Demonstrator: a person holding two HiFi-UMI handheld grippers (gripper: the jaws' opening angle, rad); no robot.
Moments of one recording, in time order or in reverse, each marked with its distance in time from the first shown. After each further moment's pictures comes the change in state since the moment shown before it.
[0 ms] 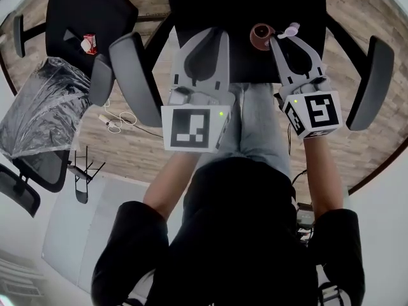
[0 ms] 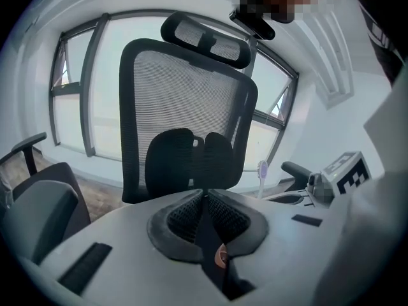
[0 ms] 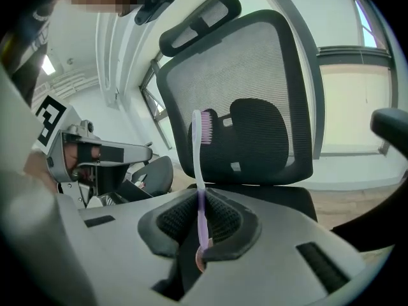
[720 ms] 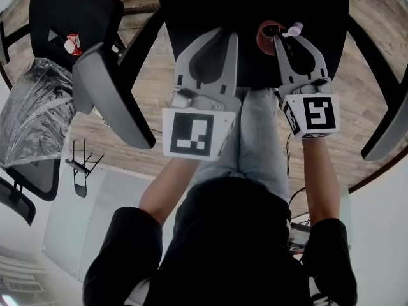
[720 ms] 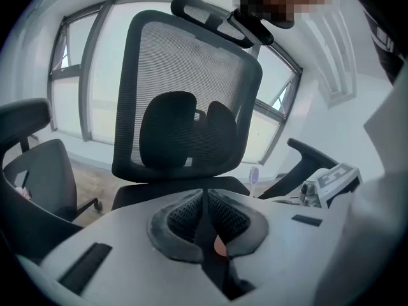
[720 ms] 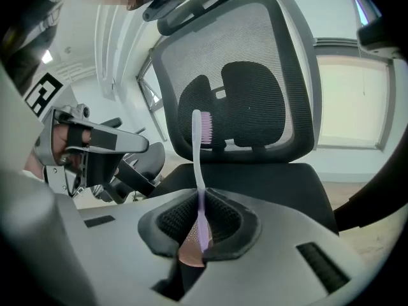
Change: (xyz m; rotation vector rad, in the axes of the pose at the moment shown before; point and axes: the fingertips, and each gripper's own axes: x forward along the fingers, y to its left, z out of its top) left arm 0.043 0.008 -0.085 -0.048 0.072 -0.028; right arm 0.045 -0.027 -0.090 -0.023 0.048 -0.047
